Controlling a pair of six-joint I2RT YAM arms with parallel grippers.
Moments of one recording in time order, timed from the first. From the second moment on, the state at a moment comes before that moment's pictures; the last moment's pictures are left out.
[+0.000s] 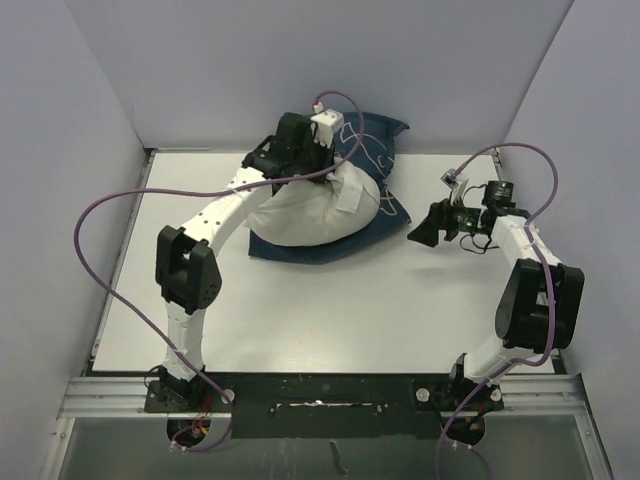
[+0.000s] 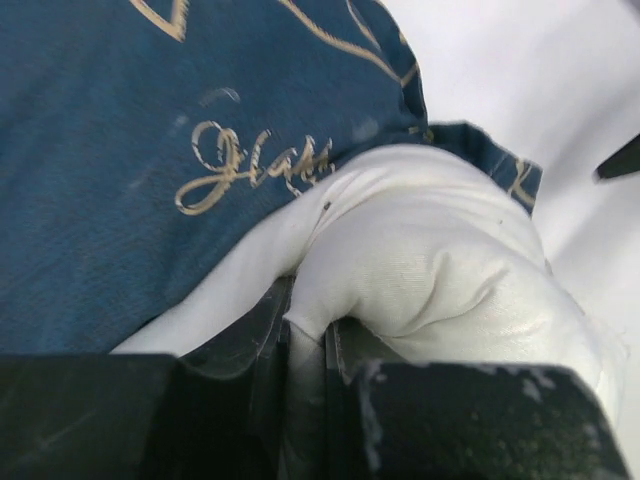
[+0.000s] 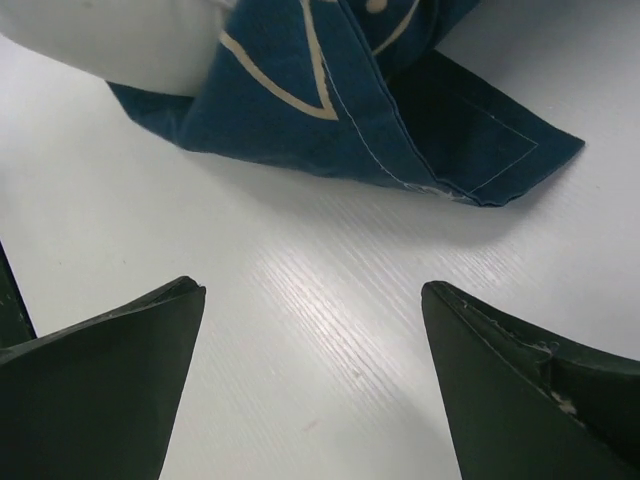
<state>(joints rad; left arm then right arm) -0.57 2.05 1.95 -0.45 0.20 -0.02 -0.21 1.61 1.12 -0.55 -1.03 -0.52</state>
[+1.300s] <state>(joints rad) -0.59 2.40 2.40 -0.33 0.45 -0.56 -0.05 1.82 1.11 -0.34 -0.36 0.29</state>
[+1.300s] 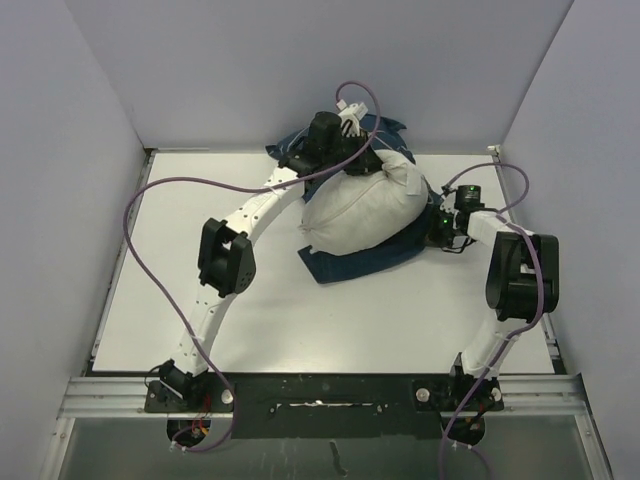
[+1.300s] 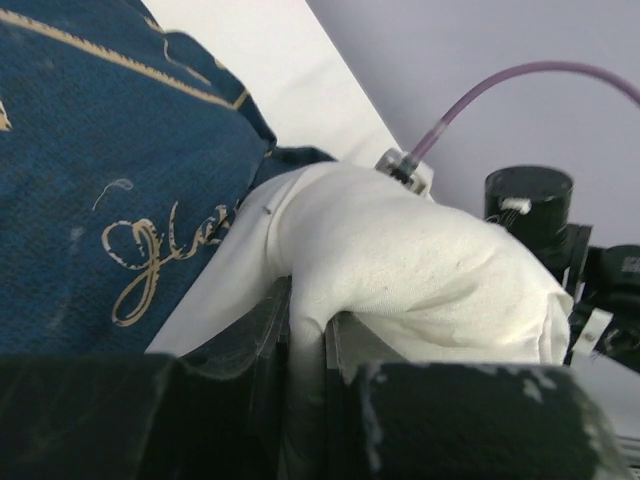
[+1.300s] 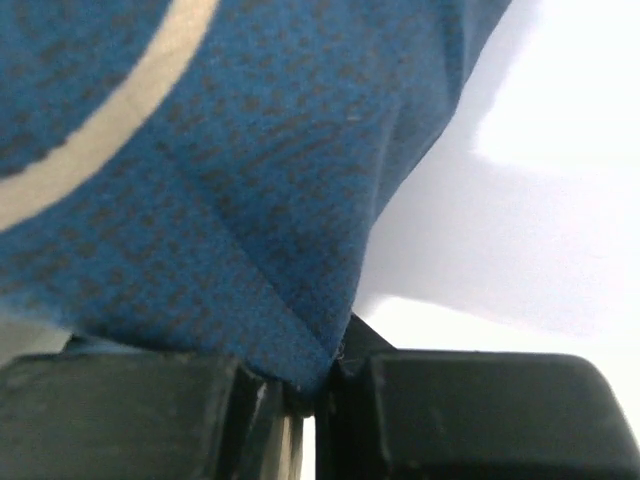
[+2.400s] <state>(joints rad) -0.72 2.48 2.21 0.11 0.24 -0.87 -0.36 1.77 1.32 -0.63 -0.91 -0.23</state>
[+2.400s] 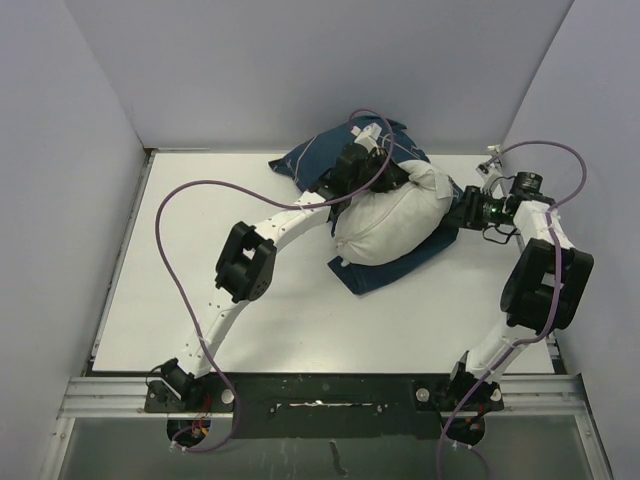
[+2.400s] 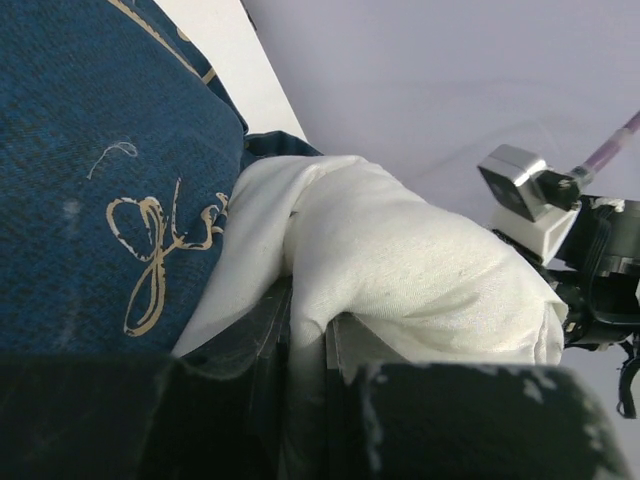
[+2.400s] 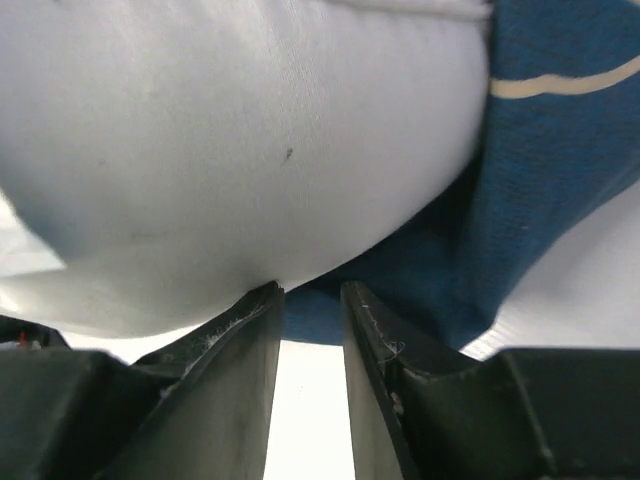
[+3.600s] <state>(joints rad) -0.69 2.48 2.17 0.17 0.26 -0.98 -0.09 1.97 1.23 -0.18 -0.41 0.37</state>
